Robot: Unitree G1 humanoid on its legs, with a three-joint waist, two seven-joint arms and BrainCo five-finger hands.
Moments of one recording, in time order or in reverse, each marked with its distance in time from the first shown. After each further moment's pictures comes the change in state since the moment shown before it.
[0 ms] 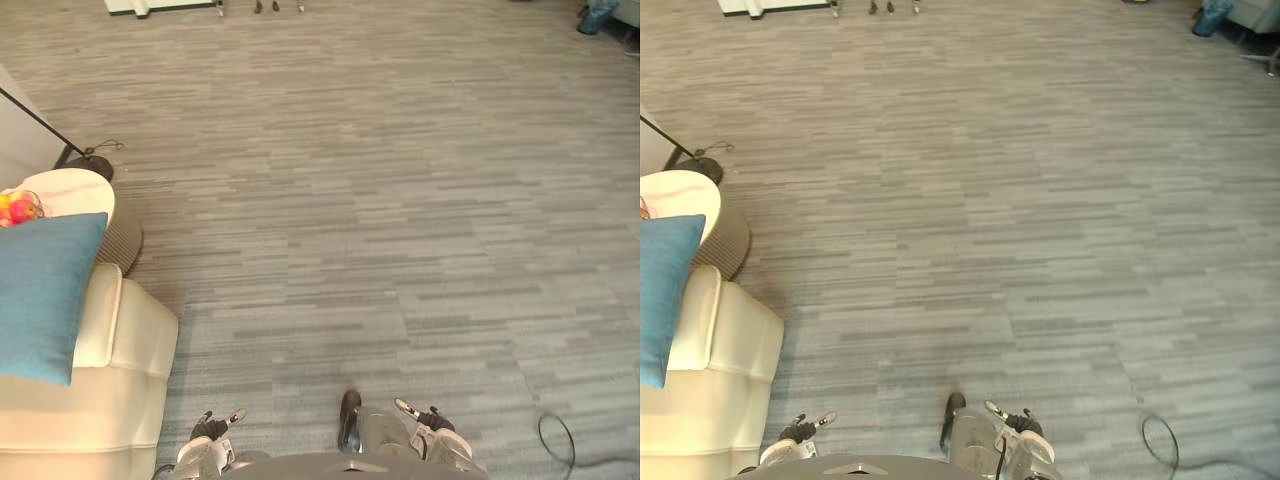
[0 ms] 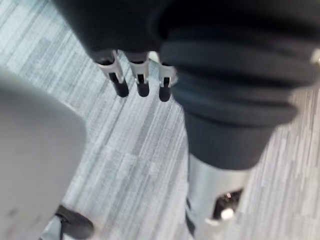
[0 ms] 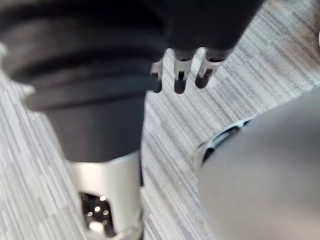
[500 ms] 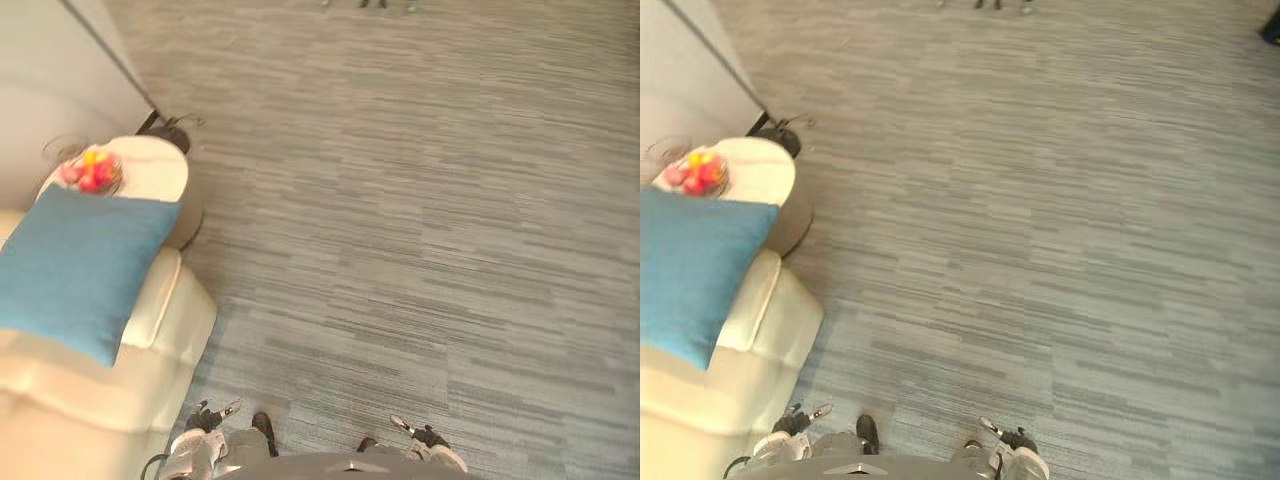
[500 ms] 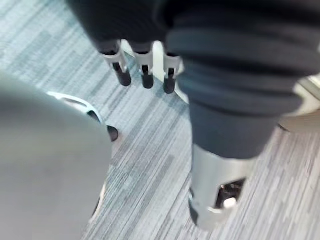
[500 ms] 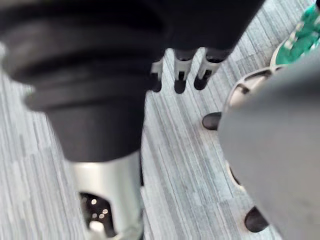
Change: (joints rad) left arm -0.009 0.069 -0.097 -0.008 -0.025 0.001 -0.009; right arm 0.025 0.031 -0.007 0.022 0.021 0.000 -0.017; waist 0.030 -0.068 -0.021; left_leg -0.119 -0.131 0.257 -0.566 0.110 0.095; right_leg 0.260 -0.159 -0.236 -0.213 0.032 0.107
